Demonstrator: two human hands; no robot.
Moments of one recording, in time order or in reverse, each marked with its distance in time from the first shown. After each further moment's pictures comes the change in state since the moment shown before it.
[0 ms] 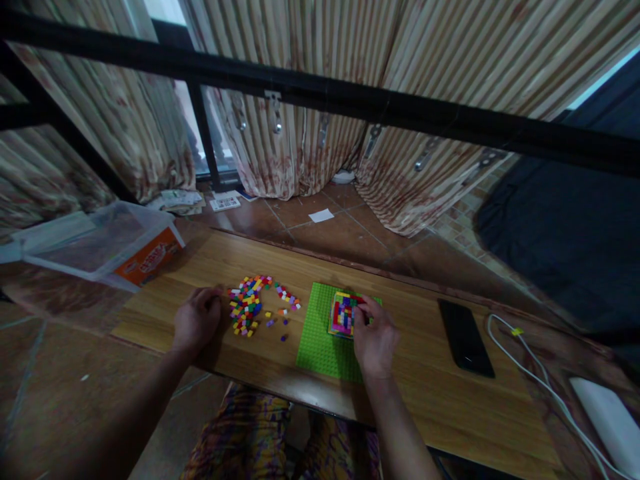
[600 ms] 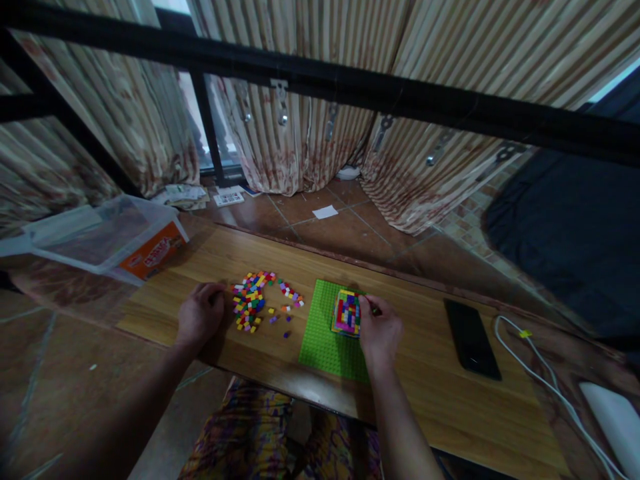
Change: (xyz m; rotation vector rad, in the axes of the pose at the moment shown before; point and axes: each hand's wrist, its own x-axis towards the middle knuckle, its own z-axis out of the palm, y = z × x) left_hand 0.000 0.002 -0.002 -0.015 -0.013 -0.022; right_hand 0.012 0.002 0.005 0.064 0.019 0.147
